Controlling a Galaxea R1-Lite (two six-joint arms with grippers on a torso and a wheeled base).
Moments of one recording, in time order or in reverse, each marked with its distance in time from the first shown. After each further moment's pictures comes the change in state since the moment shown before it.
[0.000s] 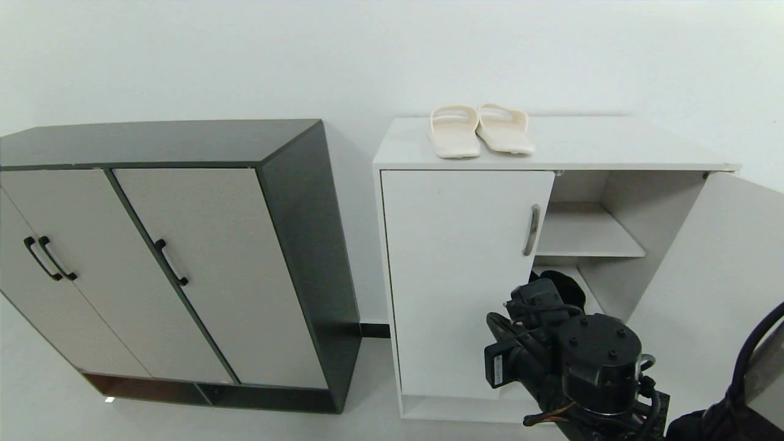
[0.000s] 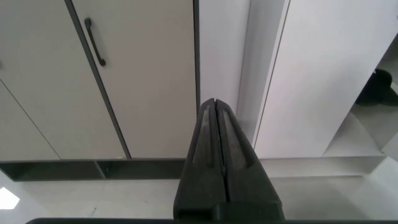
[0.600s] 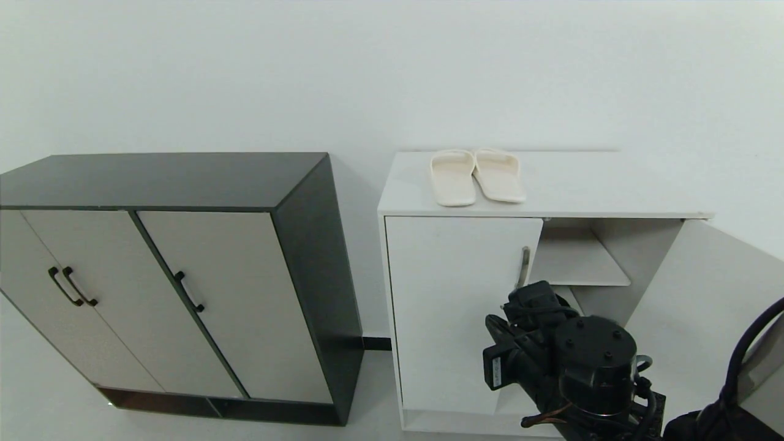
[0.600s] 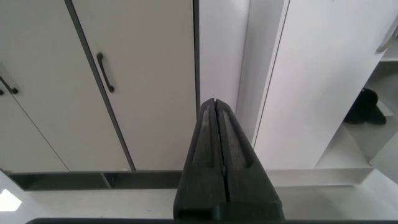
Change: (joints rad) left arm 0.000 0.000 0.000 0.000 0.000 0.000; right arm -0.003 0.012 0.000 -0.001 0.000 0.000
